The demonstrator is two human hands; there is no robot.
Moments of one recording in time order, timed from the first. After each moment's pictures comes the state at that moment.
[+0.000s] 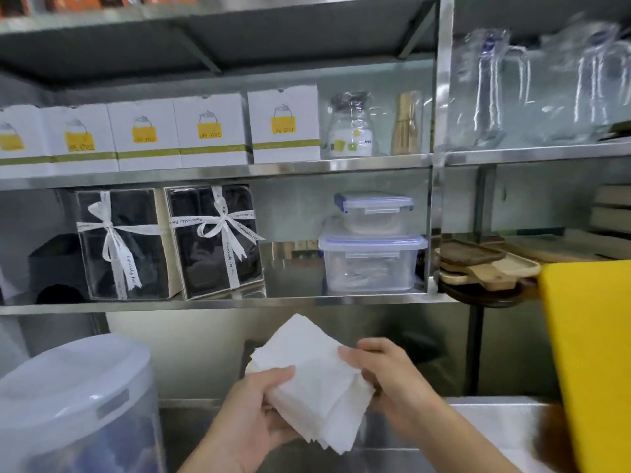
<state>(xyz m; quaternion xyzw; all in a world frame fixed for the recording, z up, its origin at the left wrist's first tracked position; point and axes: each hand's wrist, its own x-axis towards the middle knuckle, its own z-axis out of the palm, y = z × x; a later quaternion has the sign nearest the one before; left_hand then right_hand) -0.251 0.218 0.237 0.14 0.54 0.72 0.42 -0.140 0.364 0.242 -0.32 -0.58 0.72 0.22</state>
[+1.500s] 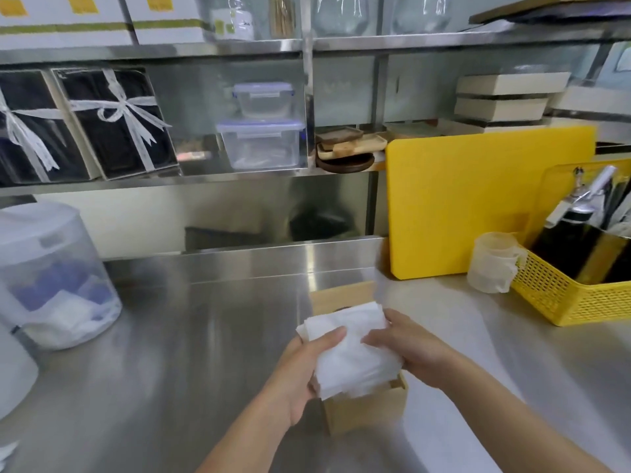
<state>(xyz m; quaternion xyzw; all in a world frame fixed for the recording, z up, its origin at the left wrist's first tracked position) 0.068 0.207 0.154 0.16 0.60 0.59 0.52 0.187 0.339 0.151 -0.32 -0.65 0.68 0.12</state>
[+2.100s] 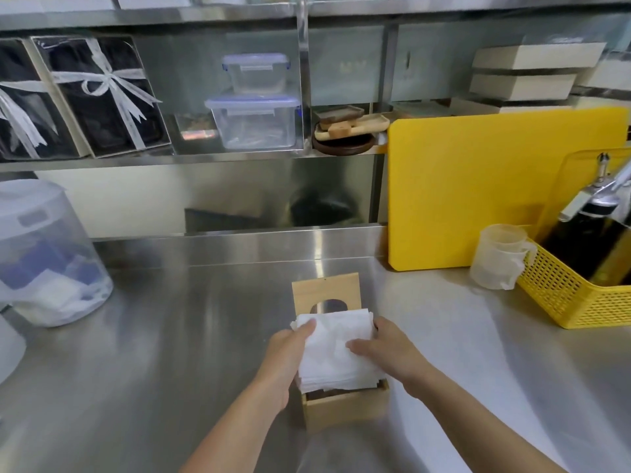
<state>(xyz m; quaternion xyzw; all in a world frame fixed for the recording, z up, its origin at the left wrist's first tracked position) 0.076 0.244 0.135 0.08 0.73 0.54 0.41 0.185 0.364 0.101 -0.40 -0.71 0.57 0.11</state>
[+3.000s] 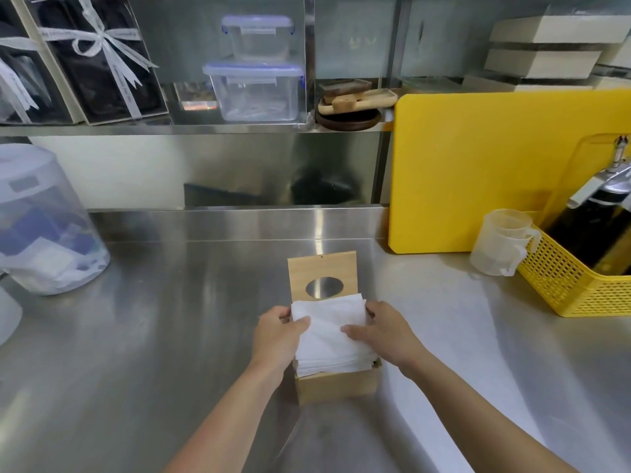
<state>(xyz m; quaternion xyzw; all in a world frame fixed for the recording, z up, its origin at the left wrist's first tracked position) 0.071 0.247 0.099 0.14 0.78 0.54 0.27 0.188 0.363 0.102 -0.41 -0.81 0.42 0.08</state>
